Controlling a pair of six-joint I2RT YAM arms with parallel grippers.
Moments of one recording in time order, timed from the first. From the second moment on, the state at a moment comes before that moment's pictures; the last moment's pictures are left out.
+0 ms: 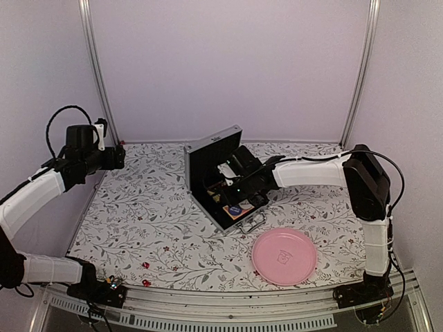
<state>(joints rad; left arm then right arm) -0.16 1.12 0.88 -0.24 -0.21 -0.06 0.88 2.10 1.56 -0.36 -0.04 0.22</state>
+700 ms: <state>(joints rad) -0.16 1.12 0.88 -0.24 -0.21 -0.06 0.88 2.18 1.62 -0.40 -0.02 0.22</state>
